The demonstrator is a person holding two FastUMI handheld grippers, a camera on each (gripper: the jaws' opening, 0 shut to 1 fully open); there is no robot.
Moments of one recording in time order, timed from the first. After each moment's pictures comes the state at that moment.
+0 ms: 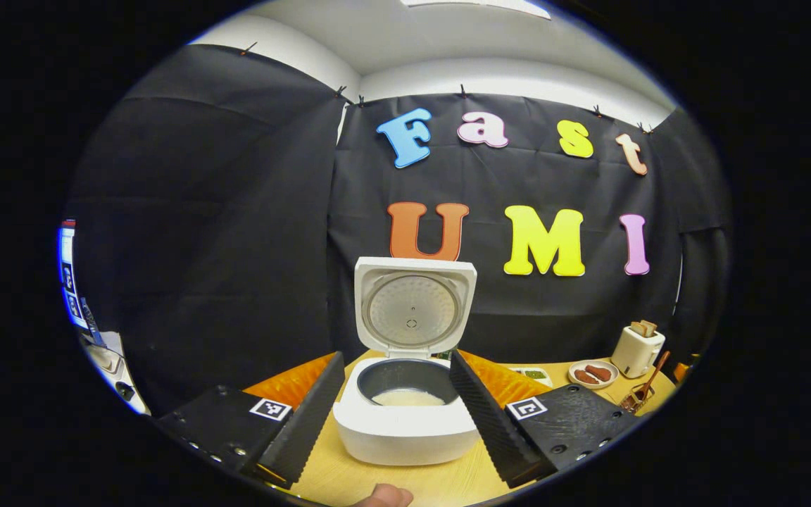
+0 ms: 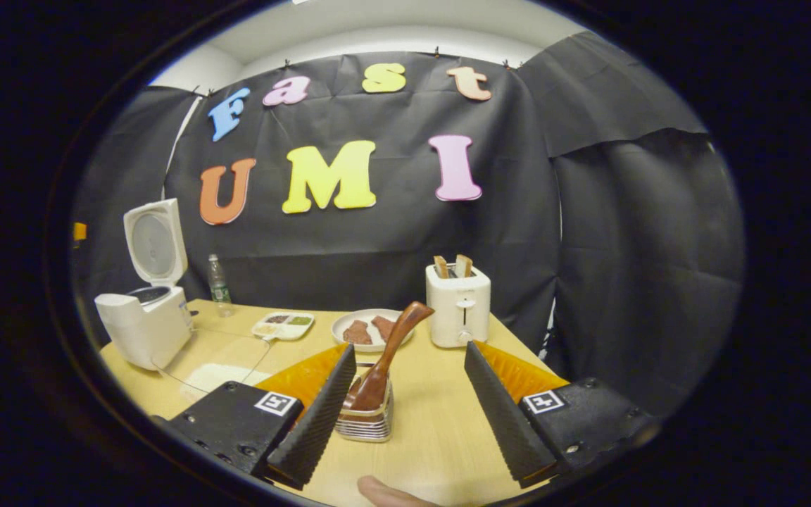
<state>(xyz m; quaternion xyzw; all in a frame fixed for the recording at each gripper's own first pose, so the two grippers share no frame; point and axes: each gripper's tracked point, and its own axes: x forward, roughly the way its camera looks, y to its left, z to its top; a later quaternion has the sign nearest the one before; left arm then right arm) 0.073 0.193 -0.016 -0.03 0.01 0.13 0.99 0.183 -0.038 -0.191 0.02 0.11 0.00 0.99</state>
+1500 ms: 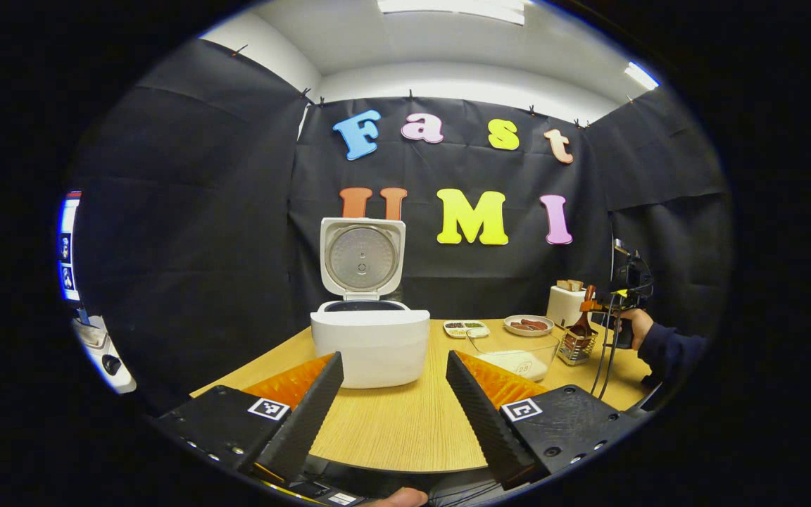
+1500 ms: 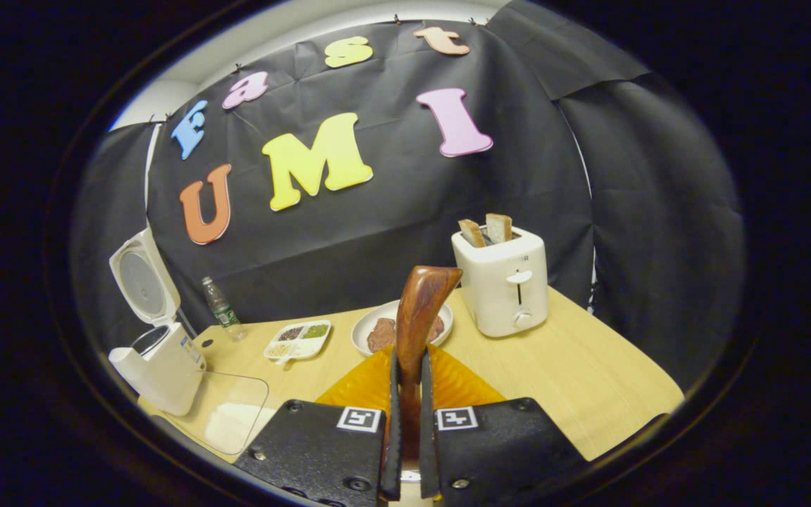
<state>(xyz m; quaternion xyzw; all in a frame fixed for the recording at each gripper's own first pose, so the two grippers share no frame) -0.061 0.111 -0.109 -0.01 0.01 0.02 1.00 0.269 0.000 -0.198 0.12 0.15 0.03 0.98</state>
